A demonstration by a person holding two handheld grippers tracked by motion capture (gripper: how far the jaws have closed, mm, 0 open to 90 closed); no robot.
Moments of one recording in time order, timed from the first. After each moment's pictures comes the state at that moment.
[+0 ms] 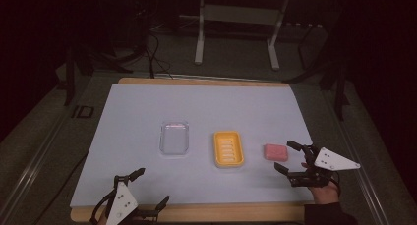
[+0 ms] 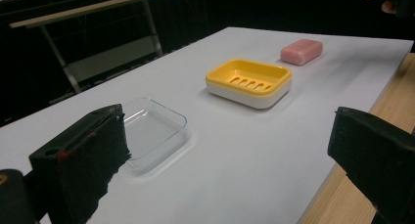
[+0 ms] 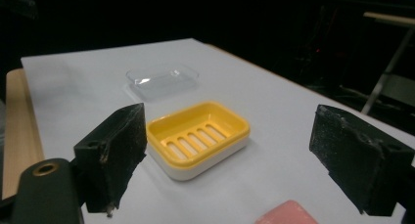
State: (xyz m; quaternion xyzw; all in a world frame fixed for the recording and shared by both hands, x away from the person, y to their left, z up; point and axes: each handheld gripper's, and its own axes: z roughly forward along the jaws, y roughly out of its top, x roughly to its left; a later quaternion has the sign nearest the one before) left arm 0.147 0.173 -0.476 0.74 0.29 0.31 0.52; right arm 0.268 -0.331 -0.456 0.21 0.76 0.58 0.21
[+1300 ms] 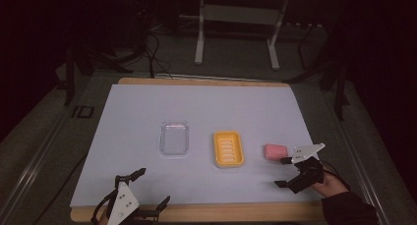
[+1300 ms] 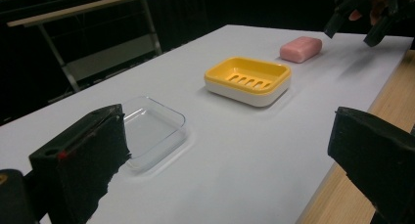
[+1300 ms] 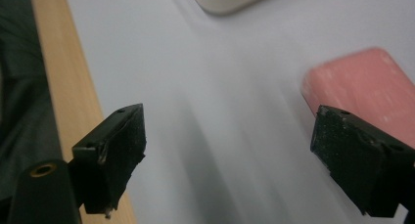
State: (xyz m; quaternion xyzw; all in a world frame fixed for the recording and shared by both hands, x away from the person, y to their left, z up) left arm 0.147 0.171 -0.477 0.74 0.29 0.31 0.52; right arm 0.303 -0.331 -0.484 0.20 0.92 0.33 0.04
